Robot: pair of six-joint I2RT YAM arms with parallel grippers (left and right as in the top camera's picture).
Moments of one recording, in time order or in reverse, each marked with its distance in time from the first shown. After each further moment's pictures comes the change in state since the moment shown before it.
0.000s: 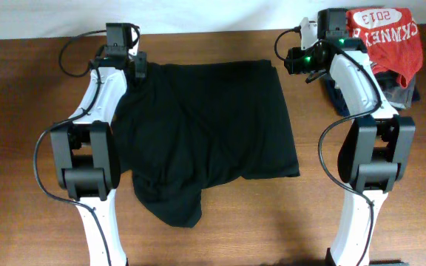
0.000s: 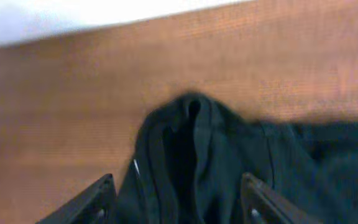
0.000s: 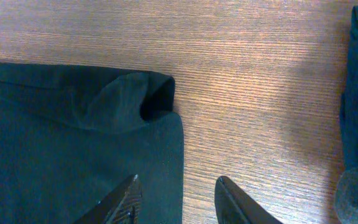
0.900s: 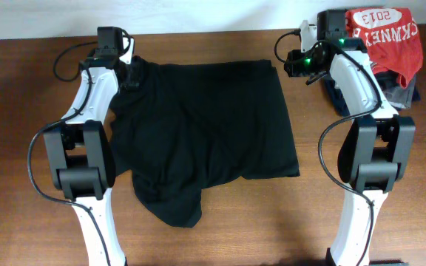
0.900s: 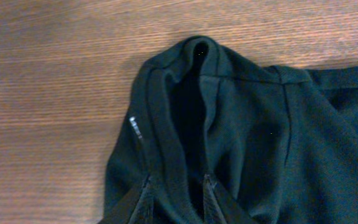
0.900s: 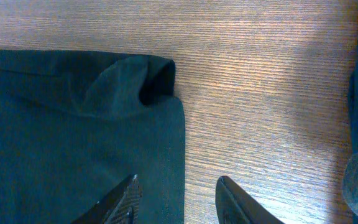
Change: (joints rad) left arm 0.046 0.006 0.001 -0.108 0.089 -0.003; right arm 0.000 0.000 0.000 -0.044 0.000 0.001
